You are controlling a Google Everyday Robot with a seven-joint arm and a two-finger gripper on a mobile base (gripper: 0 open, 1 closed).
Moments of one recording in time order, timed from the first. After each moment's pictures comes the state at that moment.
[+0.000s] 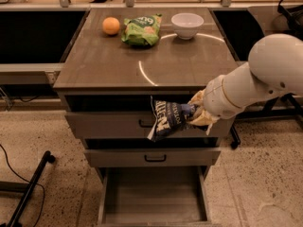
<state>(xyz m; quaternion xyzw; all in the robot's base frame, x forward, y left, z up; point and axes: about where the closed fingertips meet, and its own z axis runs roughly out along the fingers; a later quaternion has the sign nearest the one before) 0.512 -0.120 0.796 -0.68 0.67 0.07 0.29</state>
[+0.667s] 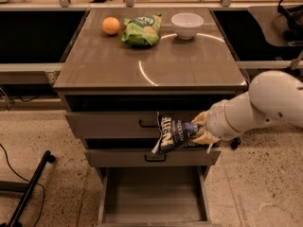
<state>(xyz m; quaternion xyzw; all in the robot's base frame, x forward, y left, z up) 0.500 -0.132 0.729 -0.66 0.69 0.10 0.29</state>
